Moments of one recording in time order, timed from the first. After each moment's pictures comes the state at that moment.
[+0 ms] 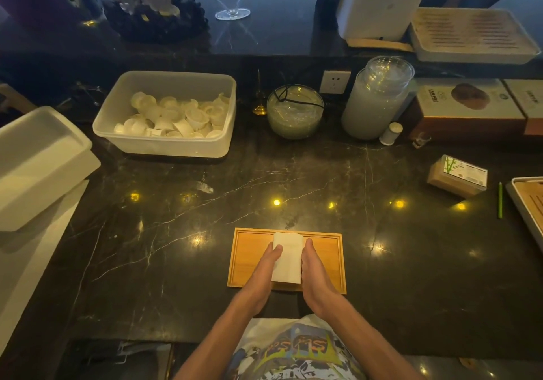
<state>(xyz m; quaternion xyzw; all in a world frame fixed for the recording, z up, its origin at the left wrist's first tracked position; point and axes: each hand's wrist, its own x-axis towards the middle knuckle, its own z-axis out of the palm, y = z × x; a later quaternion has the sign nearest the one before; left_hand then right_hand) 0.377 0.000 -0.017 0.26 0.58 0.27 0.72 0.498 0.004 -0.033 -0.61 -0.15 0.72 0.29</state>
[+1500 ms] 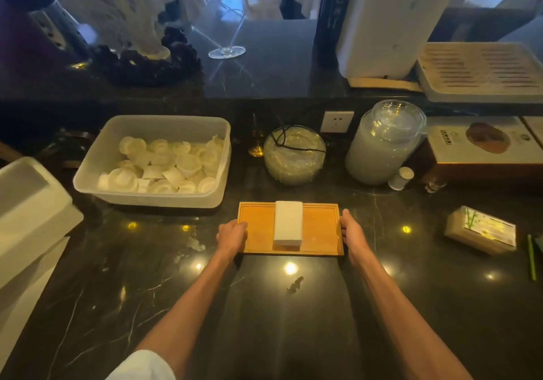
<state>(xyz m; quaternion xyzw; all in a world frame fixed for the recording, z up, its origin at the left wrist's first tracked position) 0.309 0.240 -0.056 0.33 0.80 0.20 0.47 0.591 0.239 -0.054 -0.69 -0.26 0.60 0.32</state>
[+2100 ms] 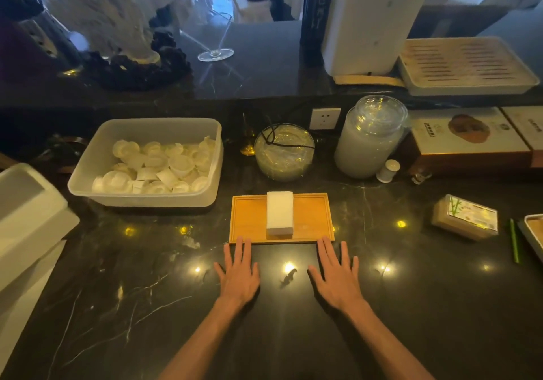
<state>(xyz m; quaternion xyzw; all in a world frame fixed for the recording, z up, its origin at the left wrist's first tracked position) 0.337 0.139 -0.087 0.62 0.72 -0.02 0.31 0.585 0.130 -0.091 -0.69 -0.68 0.26 -0.03</state>
